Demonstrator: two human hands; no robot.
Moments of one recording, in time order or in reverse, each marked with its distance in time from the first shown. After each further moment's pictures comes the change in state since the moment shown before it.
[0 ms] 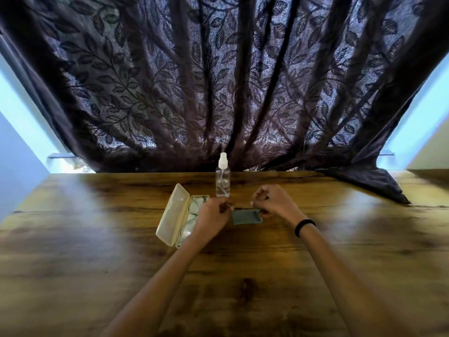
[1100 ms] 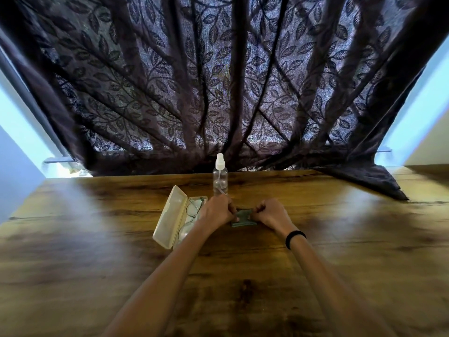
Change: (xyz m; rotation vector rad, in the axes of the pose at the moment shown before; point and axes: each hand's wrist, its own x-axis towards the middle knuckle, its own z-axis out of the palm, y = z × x) left_hand 0.034 0.003 0.011 0.298 -0.212 -0.067; right_hand -0.004 0.020 0.023 -0.016 0.048 0.170
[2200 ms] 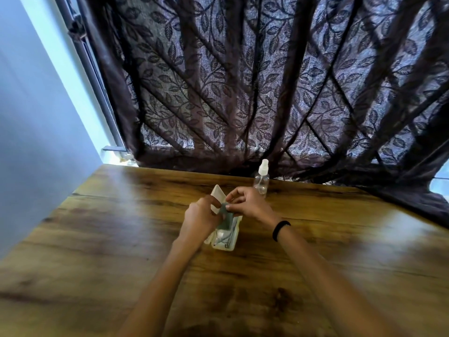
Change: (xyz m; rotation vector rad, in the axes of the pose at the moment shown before) left_hand -0.085 -0.066 -0.062 -0.328 0.297 -0.264; right_hand -0.005 -0.103 0.075 0.177 -0.269 -0.362
